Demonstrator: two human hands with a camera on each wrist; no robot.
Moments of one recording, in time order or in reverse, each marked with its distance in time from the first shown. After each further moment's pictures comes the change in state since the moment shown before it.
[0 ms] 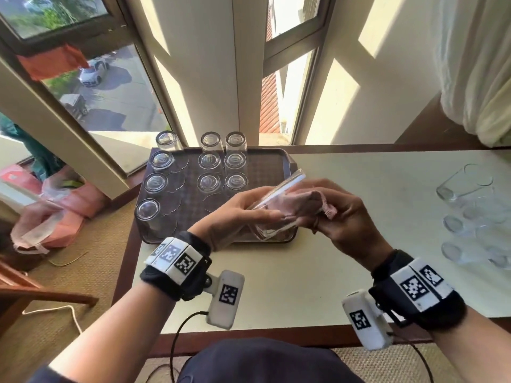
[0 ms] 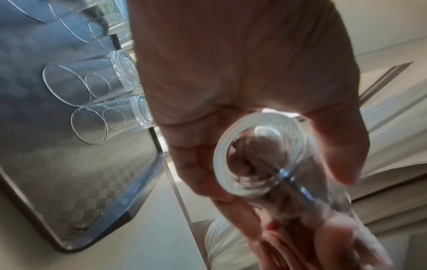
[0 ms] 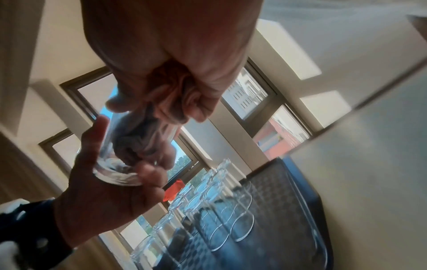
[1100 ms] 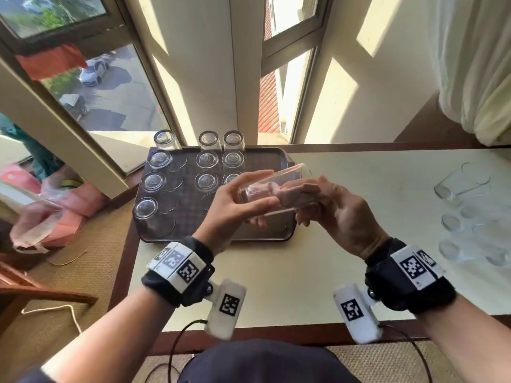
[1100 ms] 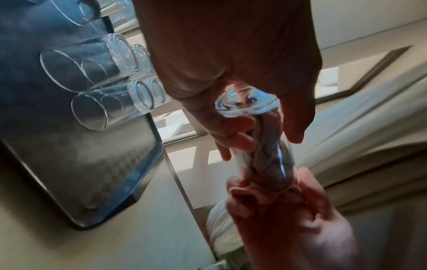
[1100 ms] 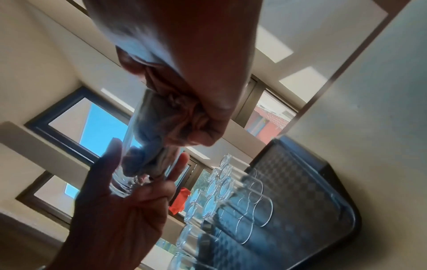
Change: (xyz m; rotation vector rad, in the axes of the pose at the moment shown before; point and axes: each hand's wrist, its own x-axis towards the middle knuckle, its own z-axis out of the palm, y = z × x) left_hand -0.003 -0.004 0.019 0.088 0.368 0.261; right_hand 0.009 -0.014 -0.002 0.586 0.068 0.545
